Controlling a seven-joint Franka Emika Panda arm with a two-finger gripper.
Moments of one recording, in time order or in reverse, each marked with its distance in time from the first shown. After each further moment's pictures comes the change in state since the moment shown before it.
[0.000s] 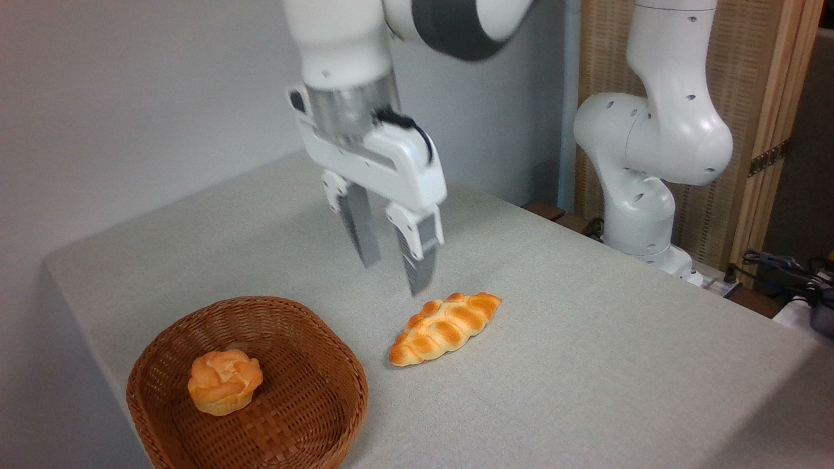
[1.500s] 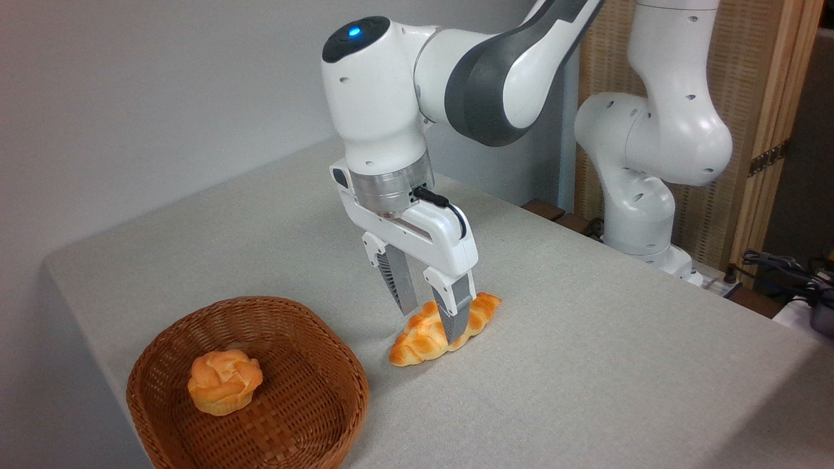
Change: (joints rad) arm -0.020 -0.010 0.029 -0.226 0.037 0.166 0.016
